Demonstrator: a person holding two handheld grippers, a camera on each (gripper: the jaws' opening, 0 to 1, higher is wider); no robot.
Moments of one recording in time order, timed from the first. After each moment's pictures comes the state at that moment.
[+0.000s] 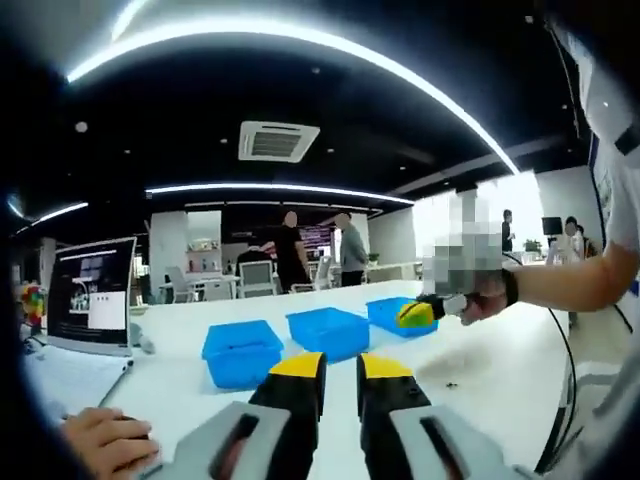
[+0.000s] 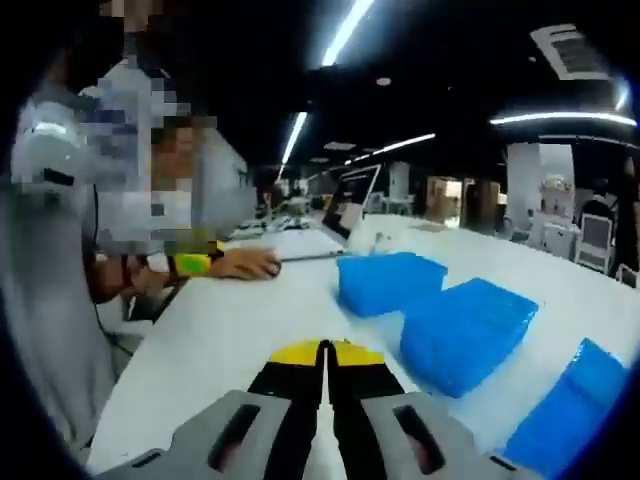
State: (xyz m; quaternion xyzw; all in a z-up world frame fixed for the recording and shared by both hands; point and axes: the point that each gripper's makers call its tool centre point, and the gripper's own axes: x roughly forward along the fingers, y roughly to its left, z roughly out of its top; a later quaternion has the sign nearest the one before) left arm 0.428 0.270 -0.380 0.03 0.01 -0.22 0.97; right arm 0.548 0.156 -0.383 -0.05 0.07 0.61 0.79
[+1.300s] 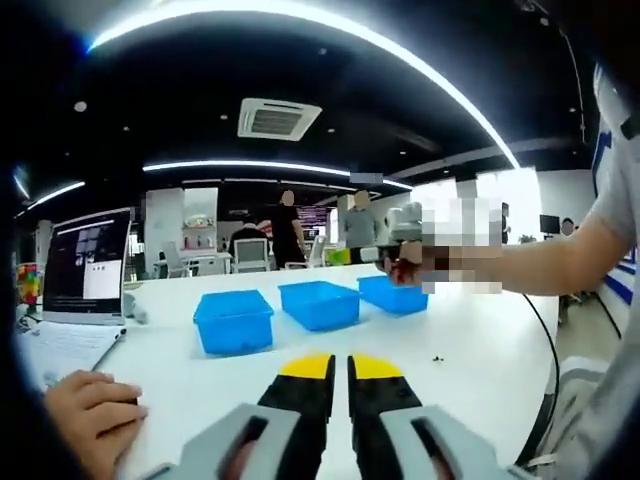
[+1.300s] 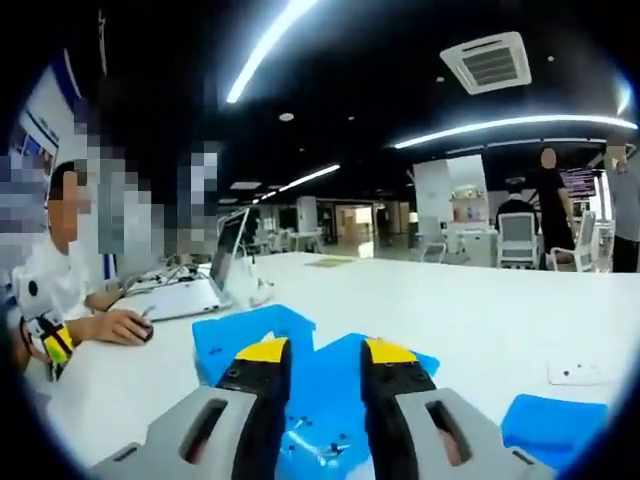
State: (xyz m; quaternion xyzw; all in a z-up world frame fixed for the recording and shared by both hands) left arm 0.415 0.269 -0.400 0.01 0.04 -0.23 0.97; right arm 0.690 0.152 -0.357 0.00 0.05 0.47 0.88
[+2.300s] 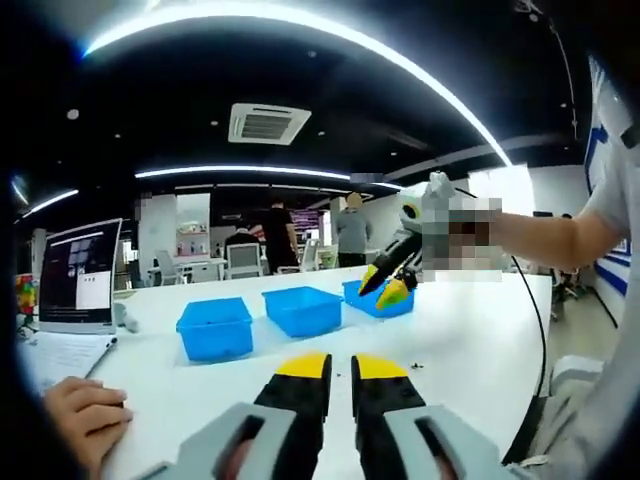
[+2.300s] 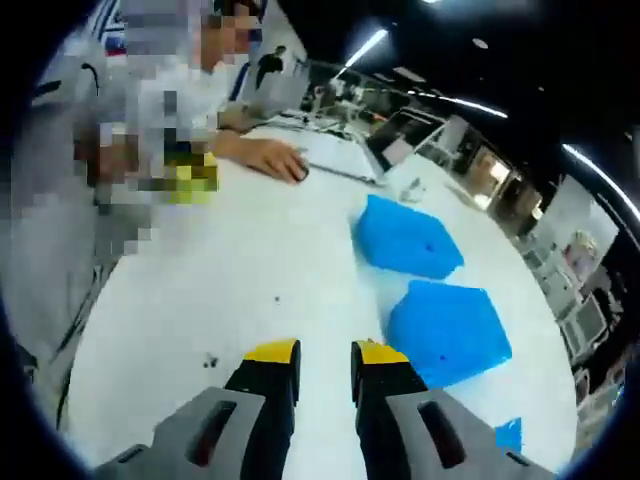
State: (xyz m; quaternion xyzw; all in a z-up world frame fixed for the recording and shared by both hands) left arm 0.404 0.237 -0.398 0.03 0.04 -0.24 0.97; right arm 0.512 0.139 -0.419 -0.39 0.14 0.65 0.64
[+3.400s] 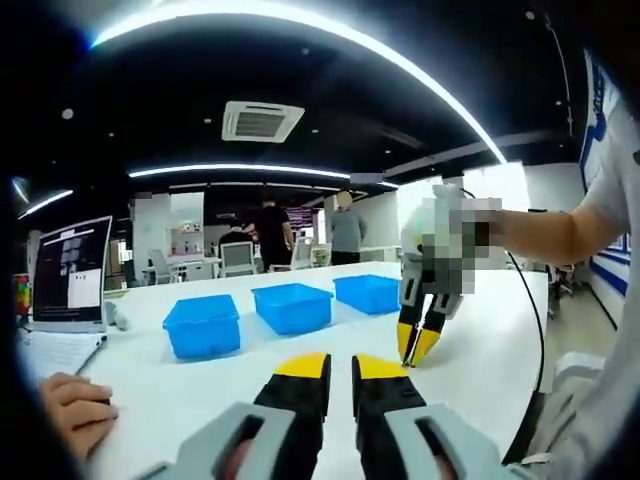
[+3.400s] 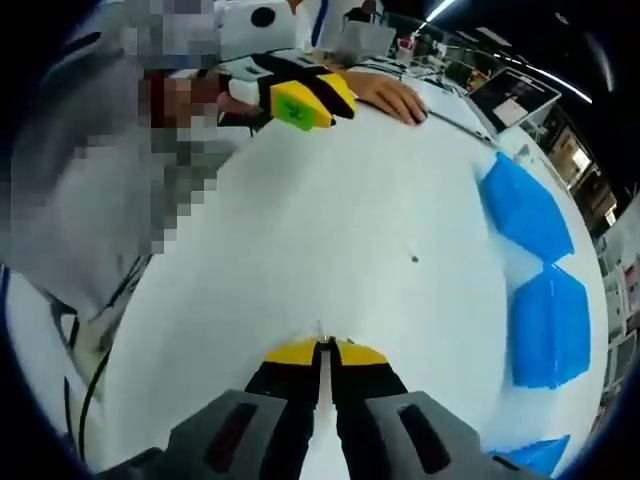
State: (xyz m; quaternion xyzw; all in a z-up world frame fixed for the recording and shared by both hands) left arm 0.407 0.229 -0.407 0.03 0.04 -0.25 0.97; right arm 0.450 0.121 -0.483 -0.45 0.23 0.70 0.50
